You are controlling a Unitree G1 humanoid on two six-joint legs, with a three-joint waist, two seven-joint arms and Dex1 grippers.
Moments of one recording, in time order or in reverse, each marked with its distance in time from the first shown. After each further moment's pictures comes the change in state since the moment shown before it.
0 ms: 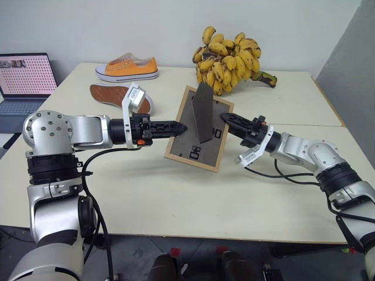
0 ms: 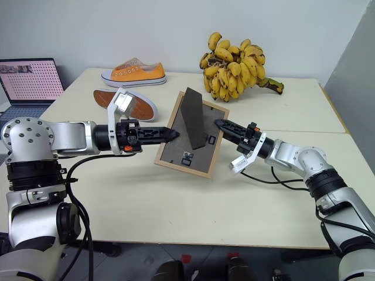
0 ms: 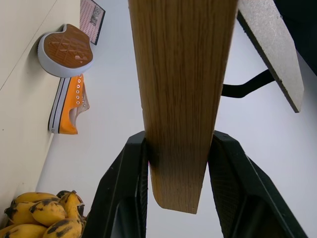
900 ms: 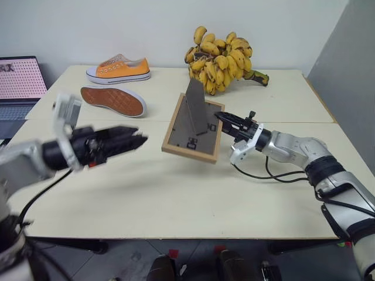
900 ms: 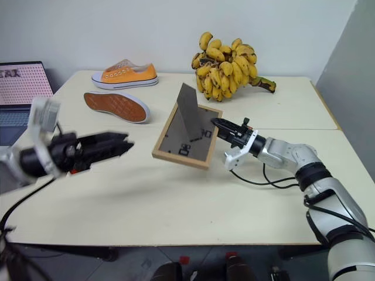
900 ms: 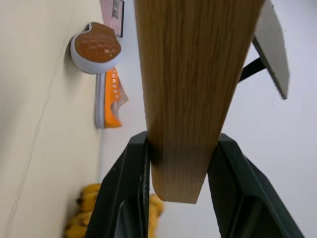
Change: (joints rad) left arm 0.691 0.239 0.395 -0.716 0.049 -0.311 -0.218; right arm -0.119 0.151 0.006 0.346 0.400 -0.184 0.325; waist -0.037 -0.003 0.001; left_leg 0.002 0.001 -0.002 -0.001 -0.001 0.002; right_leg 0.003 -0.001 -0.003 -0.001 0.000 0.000
